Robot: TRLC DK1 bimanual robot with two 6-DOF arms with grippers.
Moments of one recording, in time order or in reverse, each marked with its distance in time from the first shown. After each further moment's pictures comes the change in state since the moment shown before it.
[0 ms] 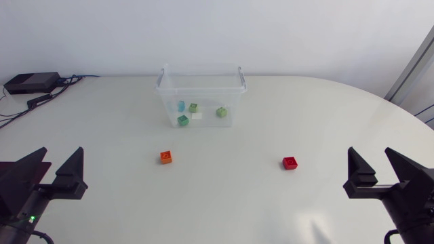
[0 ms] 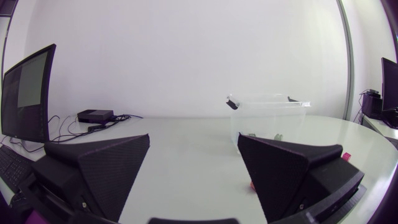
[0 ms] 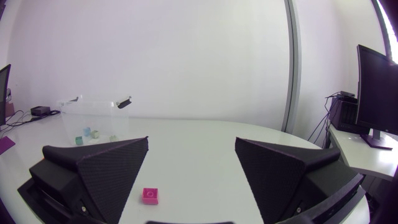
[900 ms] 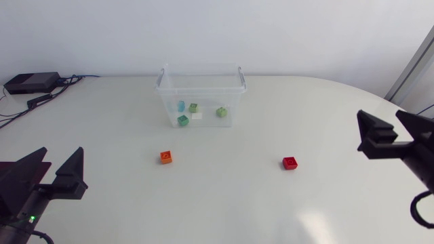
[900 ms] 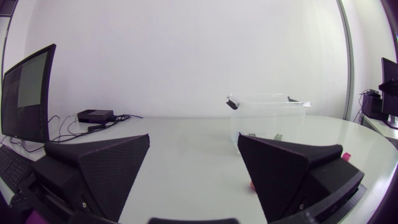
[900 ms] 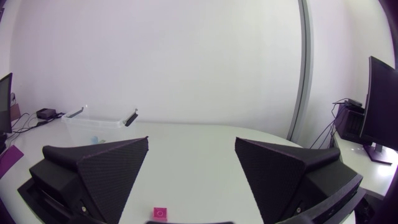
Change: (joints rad) left arm 0.000 0.000 0.000 0.000 0.000 0.000; right arm 0.048 0.428 0.367 -0.021 0.001 0.000
